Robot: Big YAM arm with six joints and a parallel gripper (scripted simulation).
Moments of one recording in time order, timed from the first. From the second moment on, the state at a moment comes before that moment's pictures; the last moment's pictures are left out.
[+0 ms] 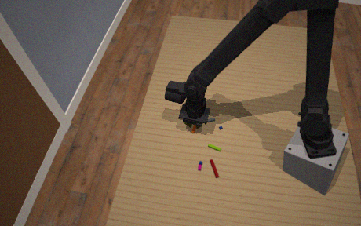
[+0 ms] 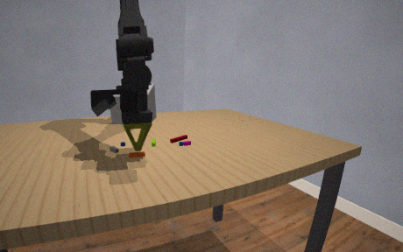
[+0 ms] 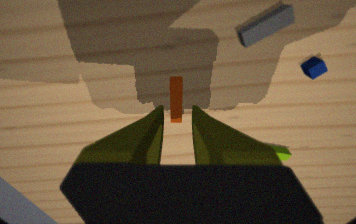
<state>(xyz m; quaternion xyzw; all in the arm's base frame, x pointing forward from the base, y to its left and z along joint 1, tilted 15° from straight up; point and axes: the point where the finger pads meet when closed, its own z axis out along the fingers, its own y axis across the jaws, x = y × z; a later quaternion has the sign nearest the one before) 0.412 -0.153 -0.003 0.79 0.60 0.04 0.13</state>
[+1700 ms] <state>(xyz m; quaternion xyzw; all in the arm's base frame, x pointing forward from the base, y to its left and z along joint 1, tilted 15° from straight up) 0.413 -0.151 -0.003 0.79 0.60 0.04 0.13</state>
